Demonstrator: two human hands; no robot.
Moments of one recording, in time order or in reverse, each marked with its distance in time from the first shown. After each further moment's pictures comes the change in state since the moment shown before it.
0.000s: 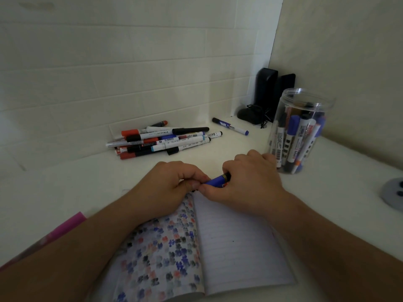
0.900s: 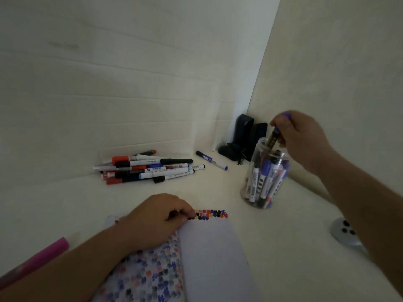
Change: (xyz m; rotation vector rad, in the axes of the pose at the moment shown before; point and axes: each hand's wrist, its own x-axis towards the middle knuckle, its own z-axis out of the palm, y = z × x) left_hand -0.002 -0.005 0.006 -0.012 -0.066 -0.082; right_hand 0.049 0.122 -0.135 0.609 0.430 0.198
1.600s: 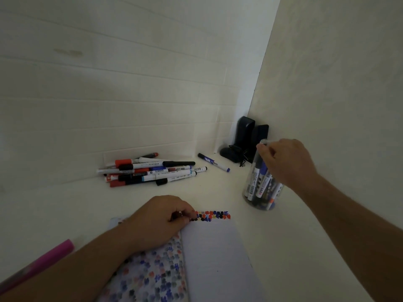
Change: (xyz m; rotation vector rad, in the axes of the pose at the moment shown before) left_hand 0.000 -0.004 0.000 -0.011 0.004 0.013; right_hand -0.010 0.045 0.043 -0.722 -0.061 -0.148
